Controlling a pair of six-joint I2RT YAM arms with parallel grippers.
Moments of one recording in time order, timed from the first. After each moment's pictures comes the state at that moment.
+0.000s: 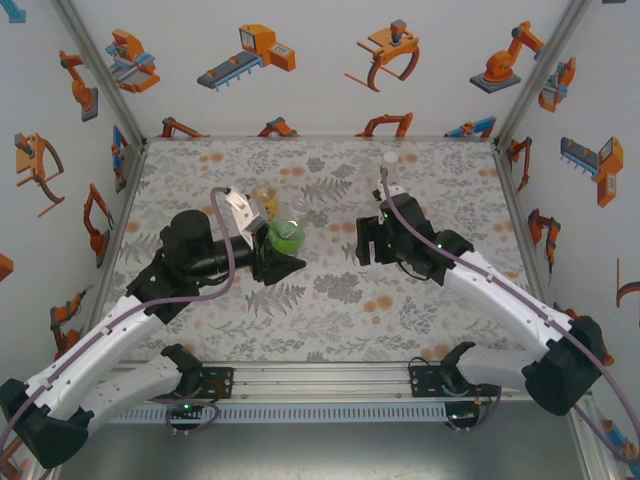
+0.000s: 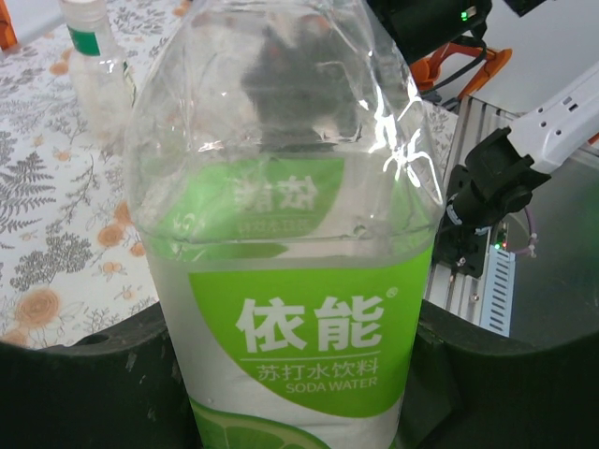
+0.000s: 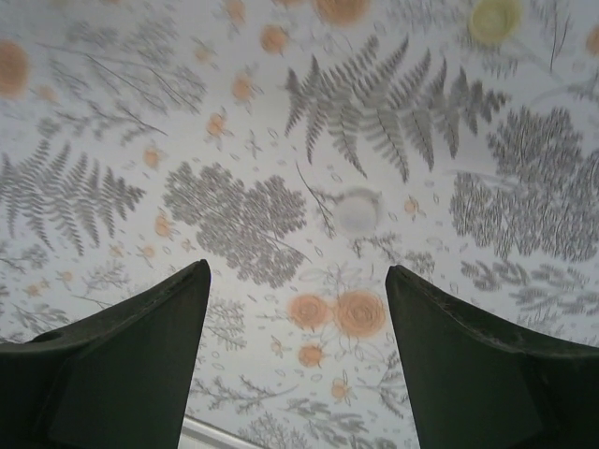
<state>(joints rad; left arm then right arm) -0.73 0.86 0.84 -0.14 0.52 -0.07 0.65 1.23 0.99 -0.61 0.08 0.37</state>
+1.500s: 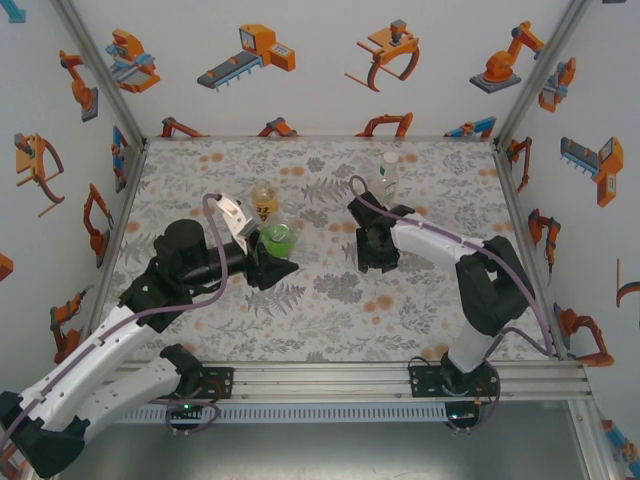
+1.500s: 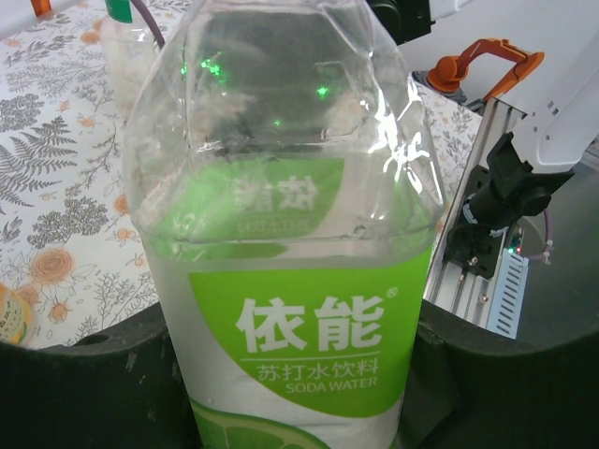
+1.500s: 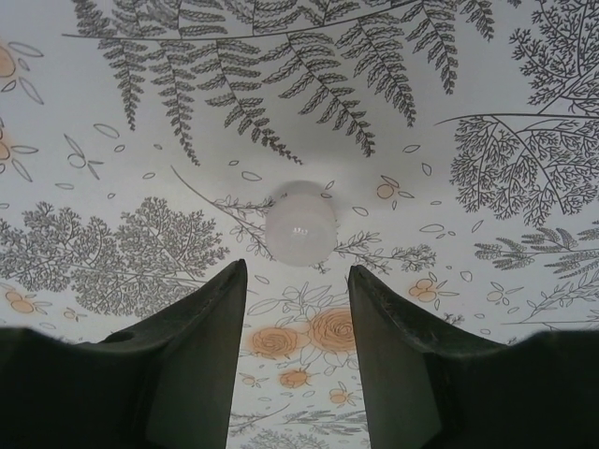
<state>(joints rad) -0.73 0.78 0.80 -0.18 0.44 -0.10 0.61 1.71 1.14 -0.74 0.13 0.52</state>
